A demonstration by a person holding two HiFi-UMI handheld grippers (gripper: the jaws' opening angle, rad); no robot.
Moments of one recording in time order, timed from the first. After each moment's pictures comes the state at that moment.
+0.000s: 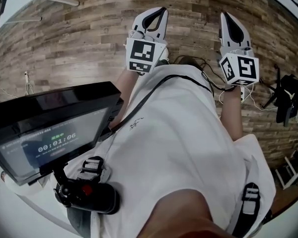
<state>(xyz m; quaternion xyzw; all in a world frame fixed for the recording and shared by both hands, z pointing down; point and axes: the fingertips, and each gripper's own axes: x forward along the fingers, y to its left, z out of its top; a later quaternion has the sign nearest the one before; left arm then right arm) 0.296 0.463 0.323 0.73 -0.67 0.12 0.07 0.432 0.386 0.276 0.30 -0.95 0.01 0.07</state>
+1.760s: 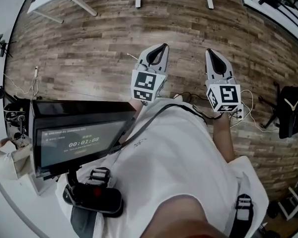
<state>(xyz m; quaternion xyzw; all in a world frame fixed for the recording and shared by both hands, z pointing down) 0.518 0.658 0.313 0.69 -0.71 0.10 0.07 0.638 0.592 0.295 0.24 -0.97 0.01 0.06</state>
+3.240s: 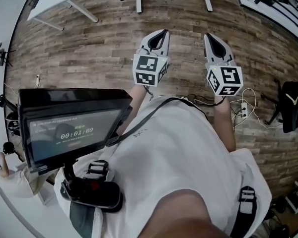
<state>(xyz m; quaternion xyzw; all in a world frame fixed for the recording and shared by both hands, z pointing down) 0.481 0.627 0.283 0.69 -0.71 0.08 0.05 0.598 0.572 0.262 0.26 -0.97 0.02 0.03</state>
